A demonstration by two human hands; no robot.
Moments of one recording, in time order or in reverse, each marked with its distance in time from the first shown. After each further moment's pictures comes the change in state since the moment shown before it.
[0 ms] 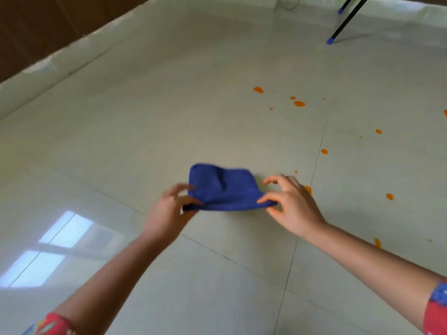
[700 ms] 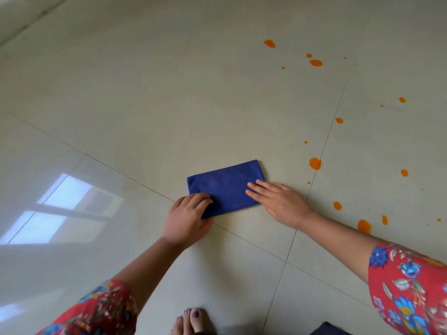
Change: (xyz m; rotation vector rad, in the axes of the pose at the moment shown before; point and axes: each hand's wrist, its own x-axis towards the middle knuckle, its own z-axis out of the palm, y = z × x) left_hand -0.038 -0.043 0.113 0.208 -0.025 0.180; right_hand -0.020 0.060 0.110 -0.313 -0.291 -0.387
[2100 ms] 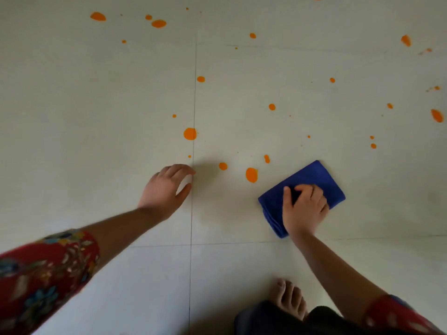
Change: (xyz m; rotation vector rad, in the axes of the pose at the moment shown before) left_hand 0.121 0.177 0.059 -0.079 -0.295 0.353; right_hand -0.262 0.011 0.049 0.234 0.436 1.765
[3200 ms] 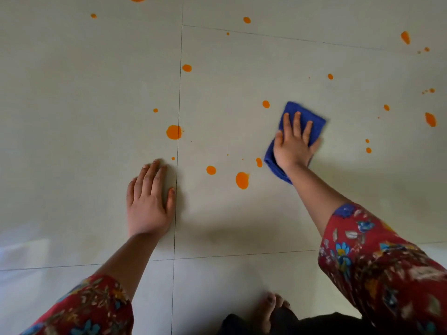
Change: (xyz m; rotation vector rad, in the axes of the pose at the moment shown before) left_hand -0.002 0.002 0.058 0.068 0.197 -0.310; right_hand 0.164 -0.060 0.036 -0.236 -0.208 -0.157
